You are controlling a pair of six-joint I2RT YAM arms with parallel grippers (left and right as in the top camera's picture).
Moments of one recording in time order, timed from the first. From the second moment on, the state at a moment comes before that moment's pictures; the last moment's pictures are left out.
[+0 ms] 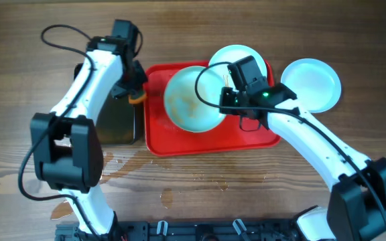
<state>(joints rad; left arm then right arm) -0.14 1.97 1.56 -1.03 -0.06 -0.63 0.46 1.61 1.13 -0.65 0.01 0.53</state>
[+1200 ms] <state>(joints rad) 0.00 1.97 1.56 -1.07 0.05 -0.58 0.94 1.61 1.22 -0.43 1.32 0.00</state>
